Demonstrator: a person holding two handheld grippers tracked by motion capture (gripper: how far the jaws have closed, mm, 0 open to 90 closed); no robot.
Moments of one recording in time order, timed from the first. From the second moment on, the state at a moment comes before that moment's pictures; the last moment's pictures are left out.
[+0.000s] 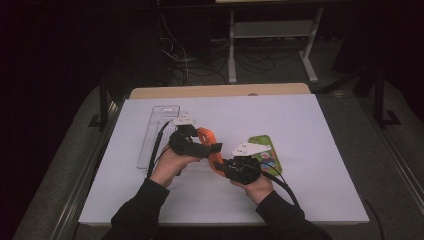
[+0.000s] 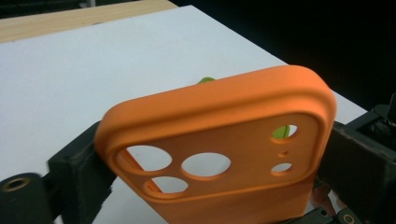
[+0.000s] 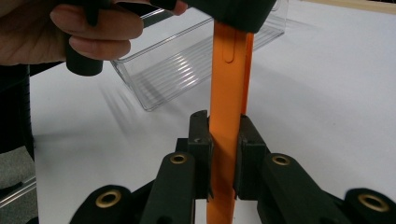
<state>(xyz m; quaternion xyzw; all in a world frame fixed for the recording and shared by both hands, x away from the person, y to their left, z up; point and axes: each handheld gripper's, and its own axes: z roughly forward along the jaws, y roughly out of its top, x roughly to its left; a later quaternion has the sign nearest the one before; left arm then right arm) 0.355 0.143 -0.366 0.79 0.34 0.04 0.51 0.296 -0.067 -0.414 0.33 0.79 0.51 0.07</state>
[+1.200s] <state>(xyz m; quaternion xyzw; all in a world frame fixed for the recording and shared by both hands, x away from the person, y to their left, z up) 0.365 0.150 -0.349 0.79 0.32 0.07 0.51 0.306 -0.102 -0.410 0.33 0.82 0.46 0.09</state>
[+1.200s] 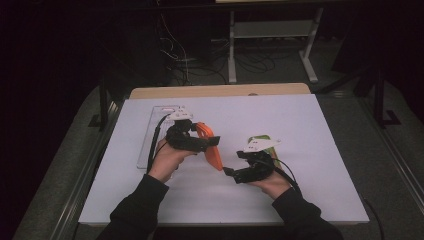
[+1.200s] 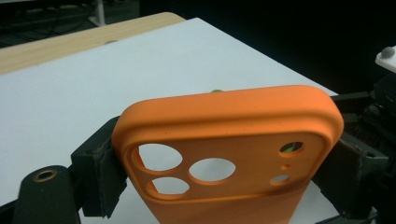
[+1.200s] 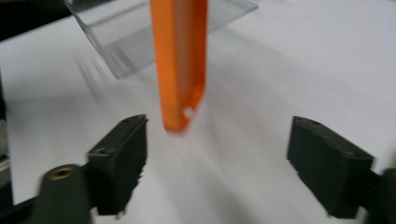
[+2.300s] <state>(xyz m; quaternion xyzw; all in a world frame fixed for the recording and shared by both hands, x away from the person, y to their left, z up) 0.424 0.210 -0.274 0.80 0.41 0.16 0.41 0.284 -0.188 -0.424 0.35 0.83 0.41 0.14</state>
